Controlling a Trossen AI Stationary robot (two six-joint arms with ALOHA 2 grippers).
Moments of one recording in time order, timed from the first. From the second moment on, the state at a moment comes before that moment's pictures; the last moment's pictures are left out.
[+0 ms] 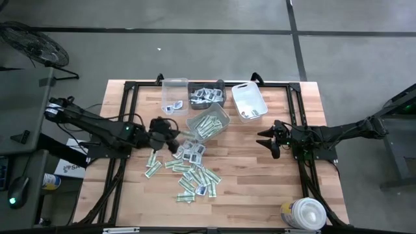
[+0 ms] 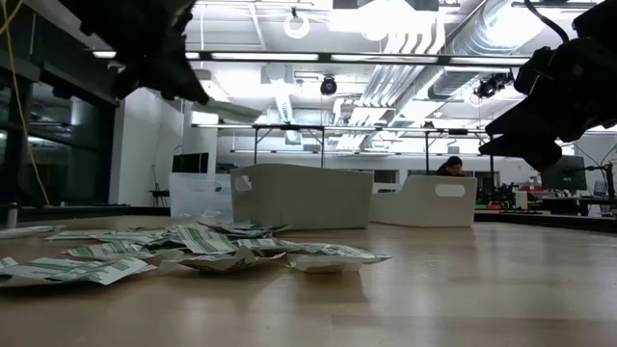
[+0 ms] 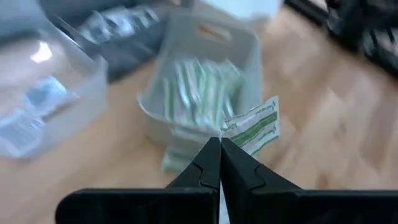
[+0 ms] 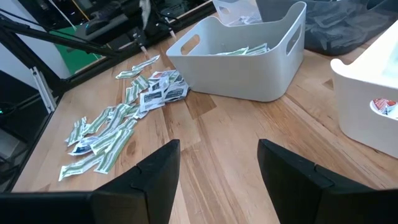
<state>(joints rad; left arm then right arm) -0.27 1.07 0.72 -0.40 -0.67 -0.88 0.12 0.33 0.05 -0.04 0.25 0.52</state>
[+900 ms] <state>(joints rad) 0.05 1.46 0.72 0.16 -0.52 -0.74 0.12 0.33 0.05 -0.04 0.25 0.52</state>
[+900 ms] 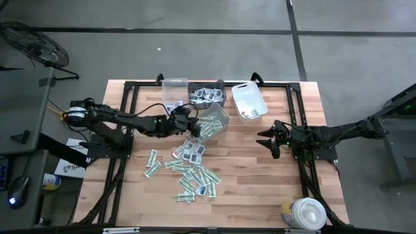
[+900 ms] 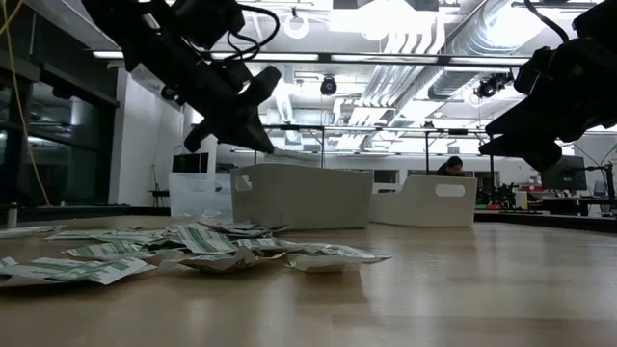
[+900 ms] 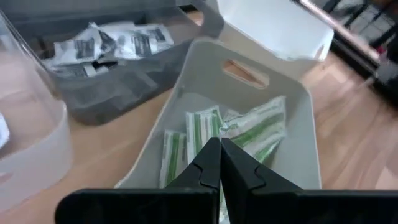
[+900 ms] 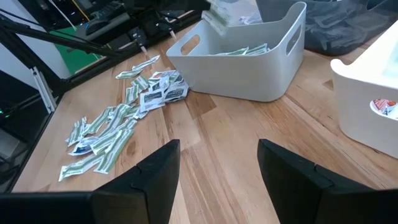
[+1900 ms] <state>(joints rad) 0.05 1.31 0.72 0.11 -0.43 -0.37 0.12 0.33 0.05 -0.04 0.25 0.52</state>
